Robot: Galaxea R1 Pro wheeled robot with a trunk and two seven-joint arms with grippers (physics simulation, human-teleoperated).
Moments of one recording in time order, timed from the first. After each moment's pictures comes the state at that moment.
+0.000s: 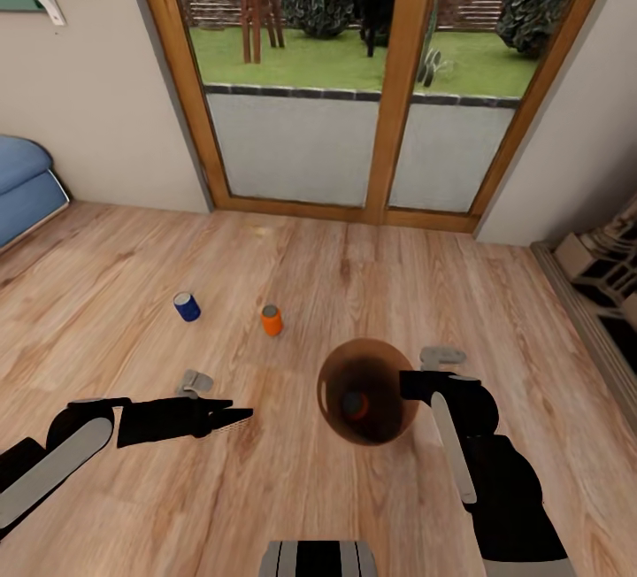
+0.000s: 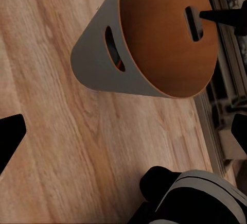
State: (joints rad) left arm -0.52 0.67 -0.60 -1.51 1.15 0.64 -0.39; right arm -0.45 0.09 0.05 -1.57 -0.06 1.05 -0.20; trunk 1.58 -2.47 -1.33
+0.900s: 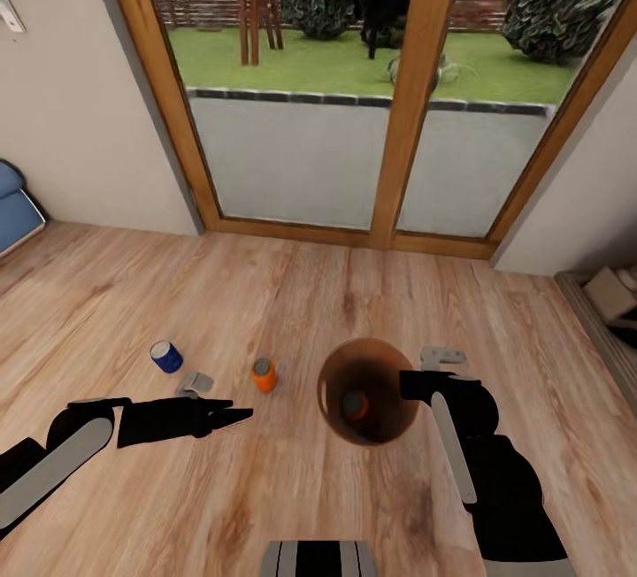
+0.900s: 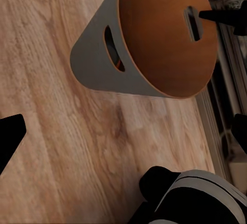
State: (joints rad) left arm -0.52 0.67 -0.60 -1.51 1.15 0.64 -0.39; right arm -0.45 0.09 0.05 -1.57 -0.06 1.05 -0.20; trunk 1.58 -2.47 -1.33
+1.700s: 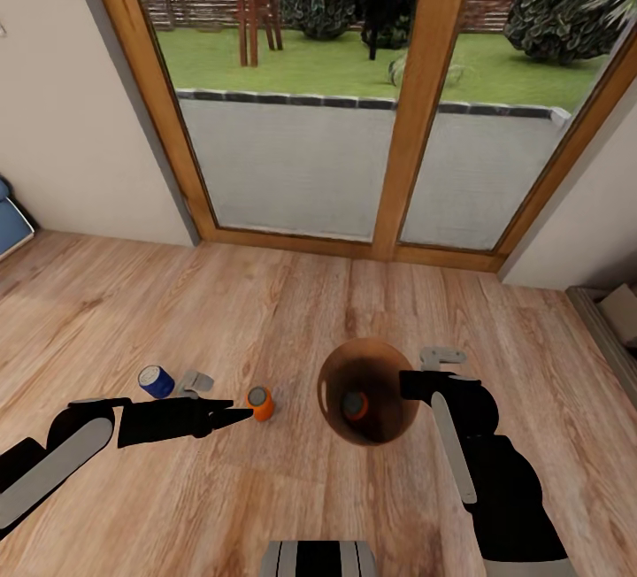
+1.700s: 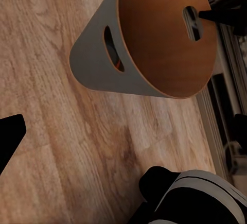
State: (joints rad) left arm -0.52 0.67 -0.60 -1.51 1.15 0.64 -0.39; right arm -0.45 0.09 0.05 -1.57 -0.06 1.05 -0.20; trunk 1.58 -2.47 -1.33
